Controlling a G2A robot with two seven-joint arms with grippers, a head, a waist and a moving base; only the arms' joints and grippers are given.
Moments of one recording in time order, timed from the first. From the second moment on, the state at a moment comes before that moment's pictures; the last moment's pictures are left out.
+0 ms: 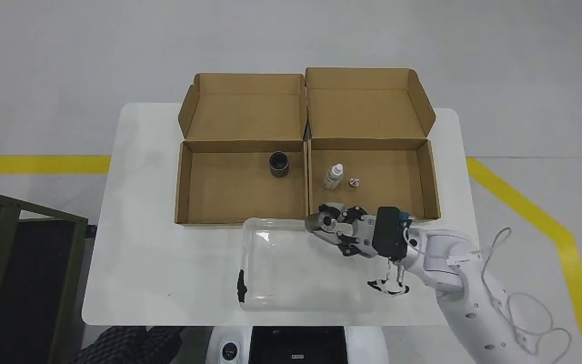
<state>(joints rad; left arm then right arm) -0.01 -0.37 -0.75 -1.25 2.03 -0.40 0.22 -1.37 -1.08 1.25 -1.85 -1.10 -0.88 -0.02</state>
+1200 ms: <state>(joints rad) -0.01 -0.37 -0.75 -1.25 2.03 -0.40 0.22 -0.86 -1.20 0.83 -1.56 -1.13 -0.61 0.41</state>
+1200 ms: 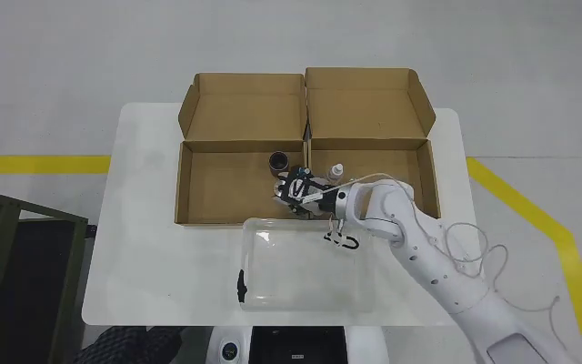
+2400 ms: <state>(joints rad) -0.01 -0.37 -0.75 -1.25 2.03 -0.40 0.22 -0.73 -1.28 0.70 -1.39 -1.20 -0.56 0.56</state>
